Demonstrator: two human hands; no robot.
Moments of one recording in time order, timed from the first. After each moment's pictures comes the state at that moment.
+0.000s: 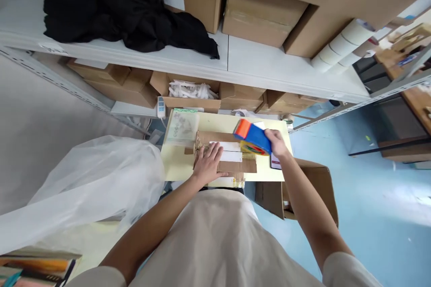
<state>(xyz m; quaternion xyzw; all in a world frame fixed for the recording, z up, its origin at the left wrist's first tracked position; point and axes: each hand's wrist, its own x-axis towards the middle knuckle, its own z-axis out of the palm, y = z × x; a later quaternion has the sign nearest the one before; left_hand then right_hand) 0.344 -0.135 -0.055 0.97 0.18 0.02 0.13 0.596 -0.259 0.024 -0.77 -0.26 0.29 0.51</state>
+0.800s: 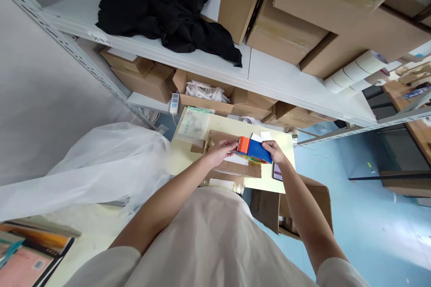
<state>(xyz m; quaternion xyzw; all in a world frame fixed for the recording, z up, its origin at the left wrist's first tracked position) 0.385 -0.107 -0.020 0.32 0.31 0.12 0.89 0.591 -0.238 0.017 -0.71 -0.37 0.44 0.41</state>
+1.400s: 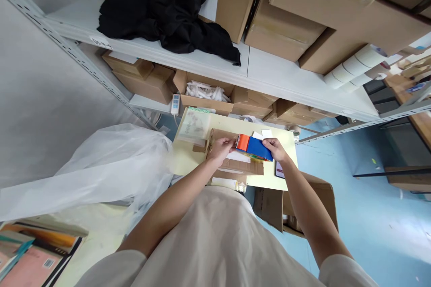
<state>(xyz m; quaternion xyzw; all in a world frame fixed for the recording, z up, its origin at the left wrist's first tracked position) 0.389 -0.118 -0.019 0.39 0.41 0.22 0.80 0.587 -0.241 0.021 -0.72 -0.41 0.39 0.40</state>
